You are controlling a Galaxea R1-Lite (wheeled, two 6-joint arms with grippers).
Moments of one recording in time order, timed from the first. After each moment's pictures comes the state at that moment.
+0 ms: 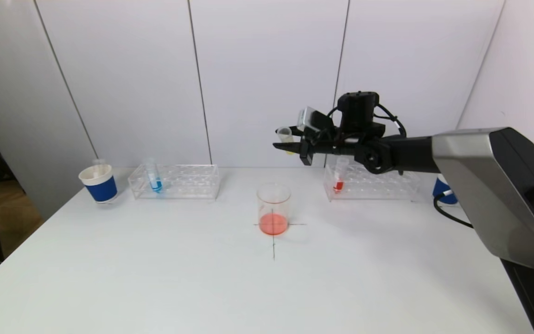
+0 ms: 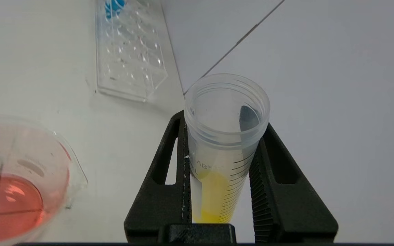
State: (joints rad) left arm 0.00 0.00 0.00 0.01 0.00 0.05; right arm 0.35 2.47 -1.96 -0.34 0.79 -0.83
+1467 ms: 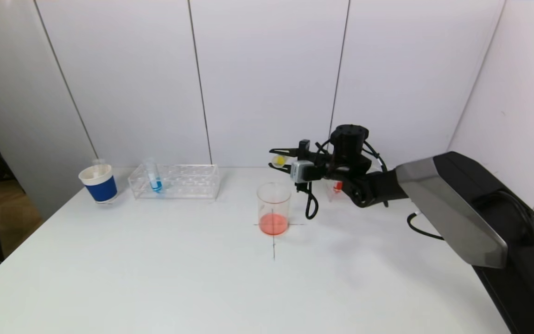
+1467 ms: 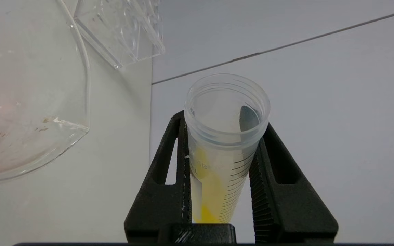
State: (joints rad) left arm 0.00 0.00 0.00 0.01 0.00 0.05; right arm 0.37 2.58 -1.78 -0.77 0.81 -1.25
